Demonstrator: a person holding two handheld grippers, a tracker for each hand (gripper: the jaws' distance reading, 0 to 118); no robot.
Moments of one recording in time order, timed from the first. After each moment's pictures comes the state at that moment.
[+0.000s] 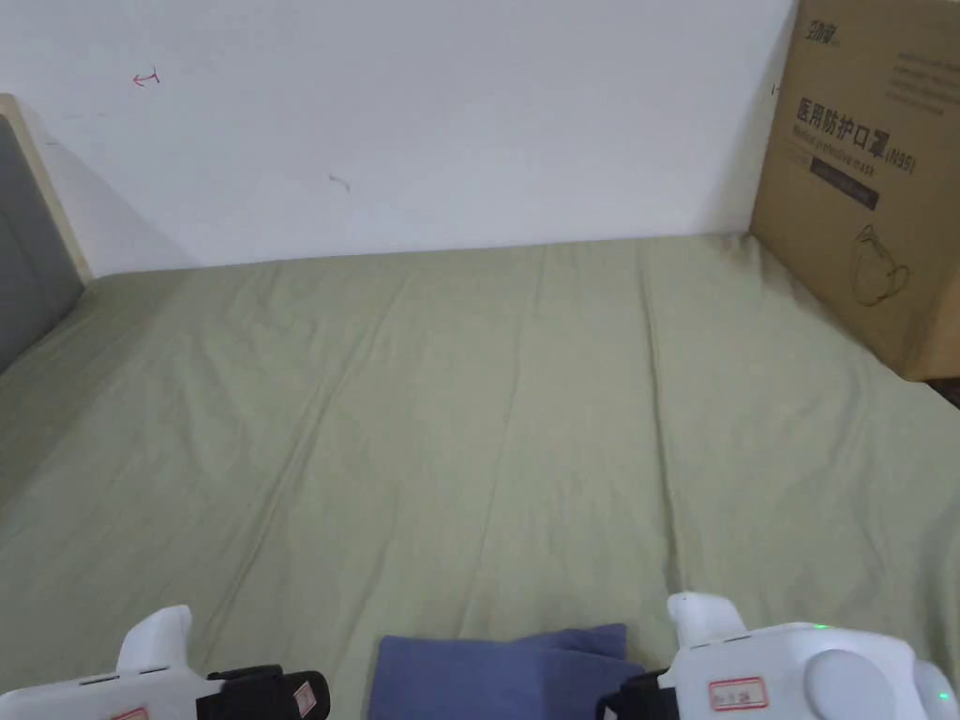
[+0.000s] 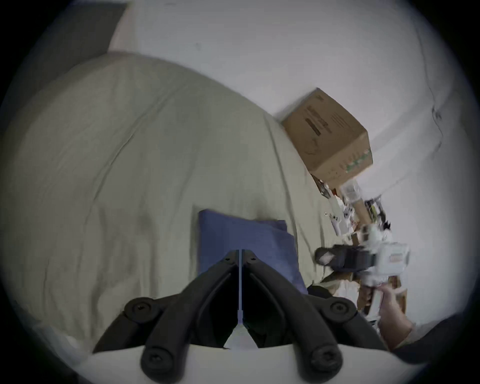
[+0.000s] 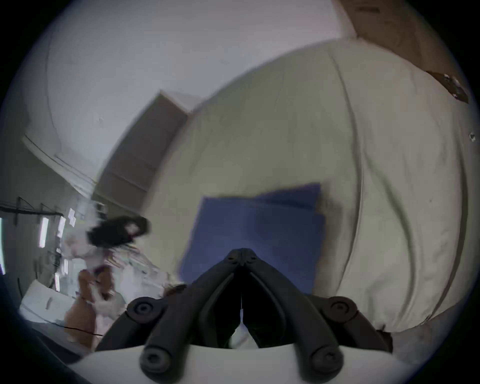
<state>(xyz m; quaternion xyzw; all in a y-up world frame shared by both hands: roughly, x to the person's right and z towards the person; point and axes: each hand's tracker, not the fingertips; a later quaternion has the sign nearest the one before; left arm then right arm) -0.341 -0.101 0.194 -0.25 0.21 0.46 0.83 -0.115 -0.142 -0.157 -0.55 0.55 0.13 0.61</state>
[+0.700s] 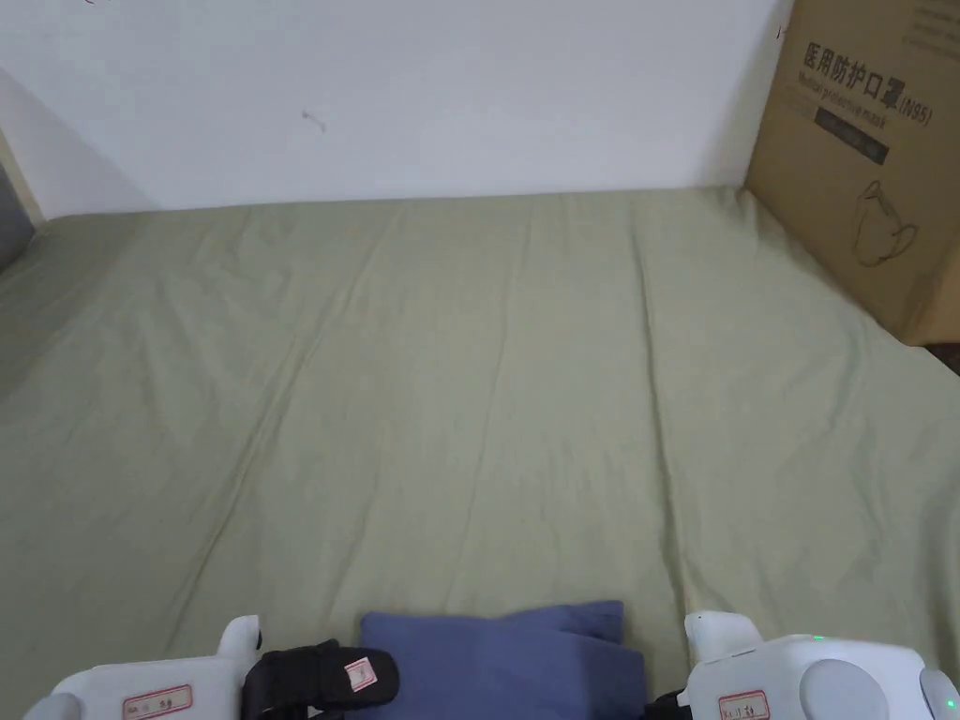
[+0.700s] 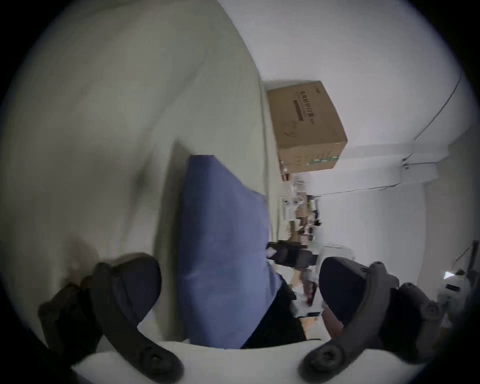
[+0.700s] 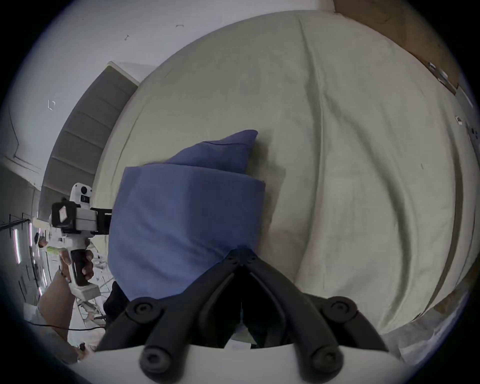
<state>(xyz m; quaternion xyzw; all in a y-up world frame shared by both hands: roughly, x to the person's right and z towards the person) -0.399 -0.222 0.142 -0.24 -0.02 0.63 0.74 -0.115 -0.179 -0.177 -0.59 0.49 0.15 0.63</state>
